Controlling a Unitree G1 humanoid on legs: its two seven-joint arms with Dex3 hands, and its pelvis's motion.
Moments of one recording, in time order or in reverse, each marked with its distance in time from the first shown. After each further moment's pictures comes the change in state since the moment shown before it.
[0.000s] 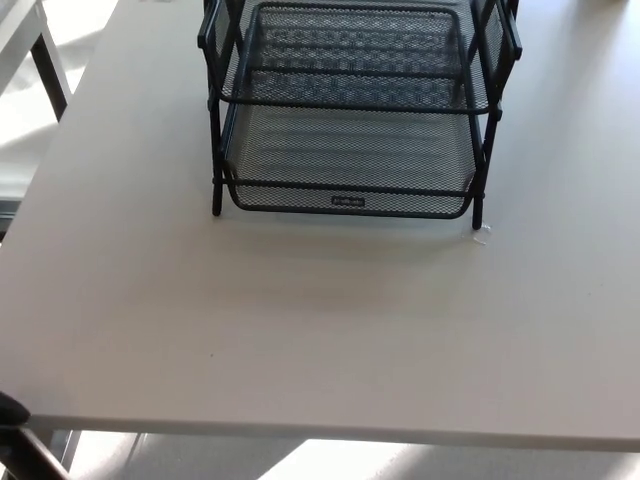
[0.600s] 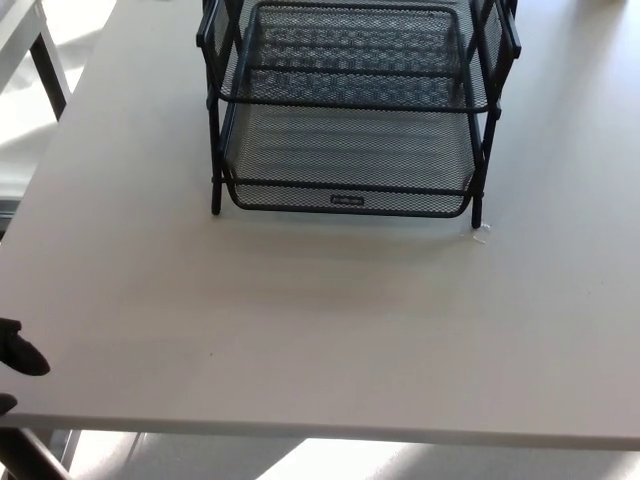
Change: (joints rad) left_arm 0.001 0.167 -0.015 -0.154 0.058 -0.175 -0.017; right_arm 0.059 -0.204 -0.059 0.051 0.023 -0.162 0.113
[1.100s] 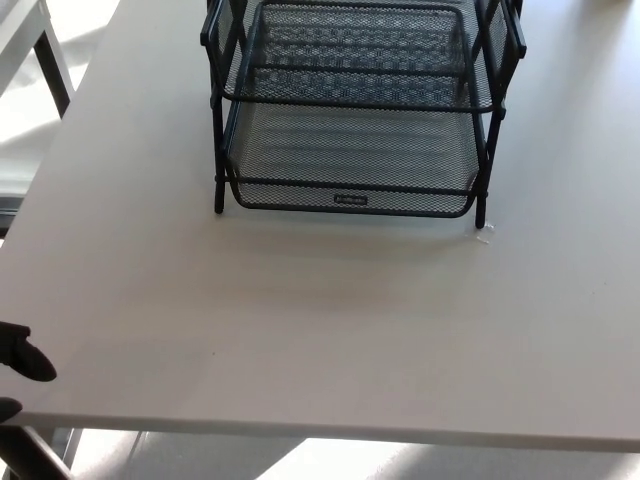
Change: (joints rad) left_arm 0.001 0.010 -0.002 0.000 0.016 -0.054 -0.004; right_arm 0.069 -0.185 -0.225 -0.107 0.087 -0.005 0.155
